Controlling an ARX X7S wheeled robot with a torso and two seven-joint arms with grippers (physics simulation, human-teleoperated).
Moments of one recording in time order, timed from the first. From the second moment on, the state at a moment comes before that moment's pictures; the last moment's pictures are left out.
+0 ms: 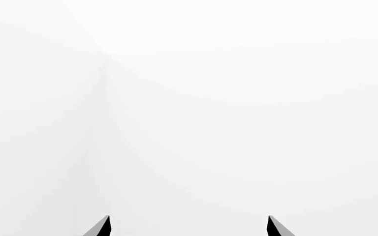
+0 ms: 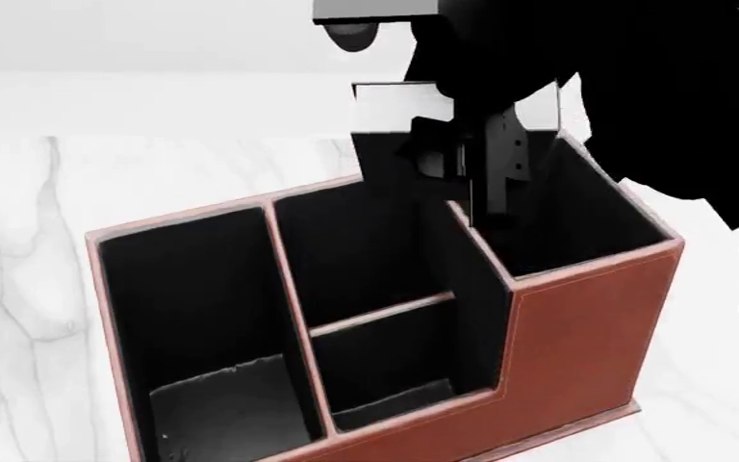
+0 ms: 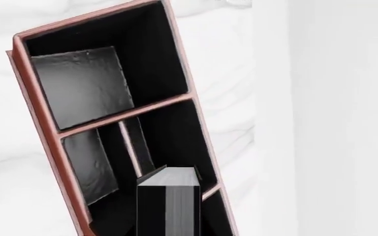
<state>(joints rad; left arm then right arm) -0.53 -0.59 -0.08 0.87 -0.66 -0.63 -0.57 1.81 0.43 -1.19 0.43 0.13 0.55 -1.28</state>
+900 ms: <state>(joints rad) -0.53 -0.59 -0.07 0.87 -0.67 -0.63 -0.59 1.87 0.08 -1.20 1.30 0.05 -0.13 -1.42</state>
